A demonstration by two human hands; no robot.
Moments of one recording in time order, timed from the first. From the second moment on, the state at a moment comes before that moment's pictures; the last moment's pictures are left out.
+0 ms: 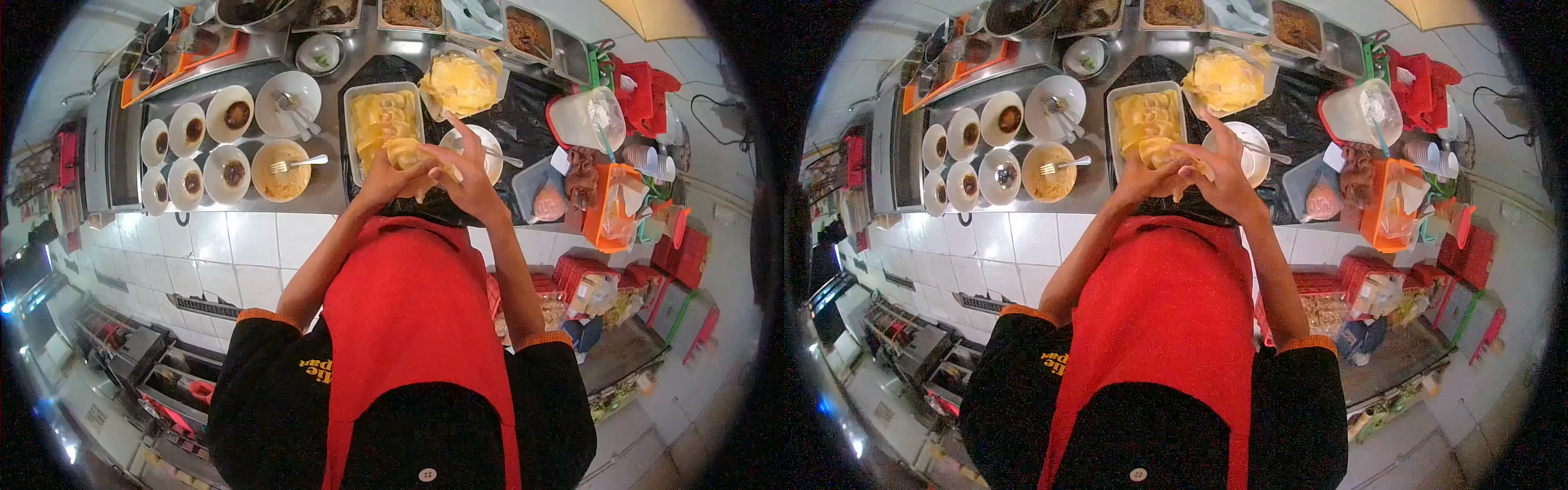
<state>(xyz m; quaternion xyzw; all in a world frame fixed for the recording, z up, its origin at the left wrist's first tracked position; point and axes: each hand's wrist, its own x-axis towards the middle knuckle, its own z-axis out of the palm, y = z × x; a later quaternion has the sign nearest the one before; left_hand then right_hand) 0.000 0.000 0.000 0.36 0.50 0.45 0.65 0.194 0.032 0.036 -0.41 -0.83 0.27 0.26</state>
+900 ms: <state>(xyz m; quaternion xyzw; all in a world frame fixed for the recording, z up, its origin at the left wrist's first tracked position) -0.008 -0.008 -0.003 0.20 0.41 0.53 0.72 0.161 0.038 0.051 -0.43 -0.57 0.59 0.38</state>
